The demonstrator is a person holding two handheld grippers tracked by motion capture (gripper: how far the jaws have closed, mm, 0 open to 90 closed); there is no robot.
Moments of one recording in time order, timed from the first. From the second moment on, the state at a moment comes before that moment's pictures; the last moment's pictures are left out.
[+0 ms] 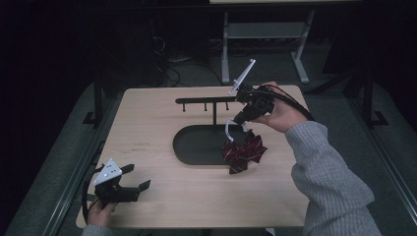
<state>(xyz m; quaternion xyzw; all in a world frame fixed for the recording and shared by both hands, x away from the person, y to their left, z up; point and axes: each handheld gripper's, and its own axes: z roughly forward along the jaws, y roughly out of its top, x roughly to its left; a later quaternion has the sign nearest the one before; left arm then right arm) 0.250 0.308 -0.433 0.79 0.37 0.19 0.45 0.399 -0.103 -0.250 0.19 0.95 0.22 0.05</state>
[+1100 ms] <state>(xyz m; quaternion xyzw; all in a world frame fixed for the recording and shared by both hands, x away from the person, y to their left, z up) 0.250 0.311 -0.432 0.79 0.37 0.19 0.45 0.430 -0.085 -0.233 0.20 0.96 0.21 0.04</state>
